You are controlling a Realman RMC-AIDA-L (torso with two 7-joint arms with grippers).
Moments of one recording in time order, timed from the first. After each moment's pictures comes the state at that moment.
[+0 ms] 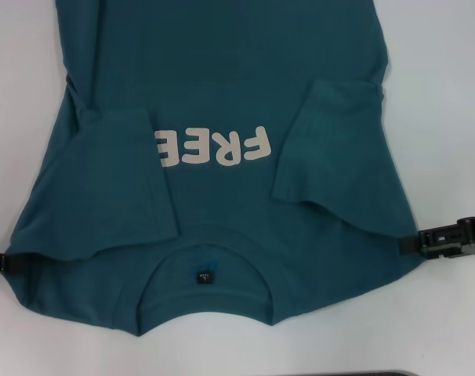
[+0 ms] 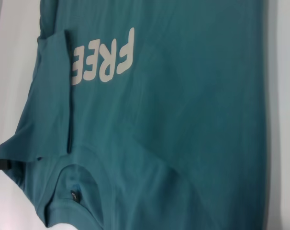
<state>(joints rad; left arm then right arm) -0.39 -1.92 -2.58 -0.73 -0.64 1.71 -2.18 0.42 2.02 -0.59 -0.76 -2.48 -1.74 2.30</state>
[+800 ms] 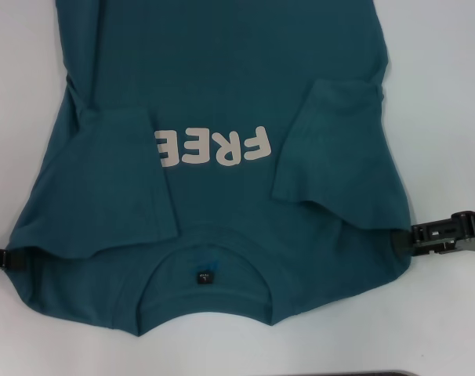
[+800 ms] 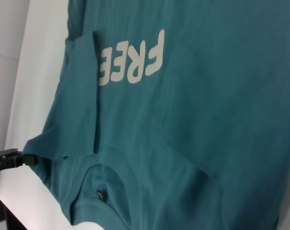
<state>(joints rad) -0.40 -1.92 -2.58 -0.73 -0.64 1.71 -2.18 0.44 2.02 -0.57 -0.76 -2.46 -1.78 2.30</state>
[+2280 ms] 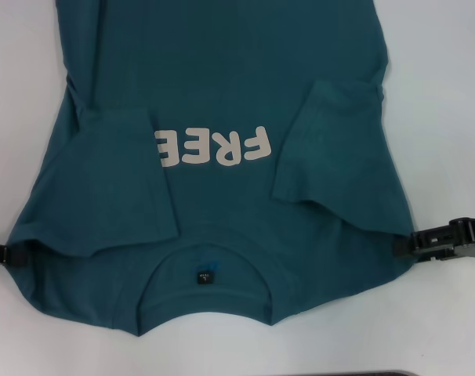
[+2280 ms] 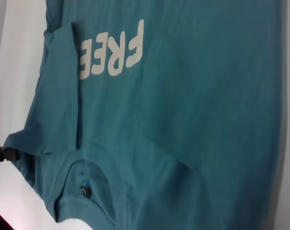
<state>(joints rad) -0.41 -1.92 -2.58 -0.73 -0.64 1.71 -2.18 0.44 2.03 -0.58 -0.76 -2.50 -1.76 2.32</state>
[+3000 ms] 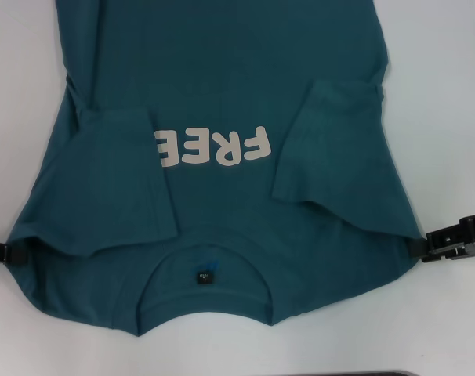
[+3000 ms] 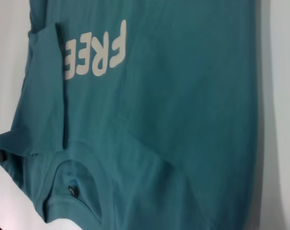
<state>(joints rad) -0.41 -1.92 -2.58 -0.73 -0.64 1.70 -2.18 0.45 2.01 -0.58 -0.75 -2.52 -1.76 2.35</state>
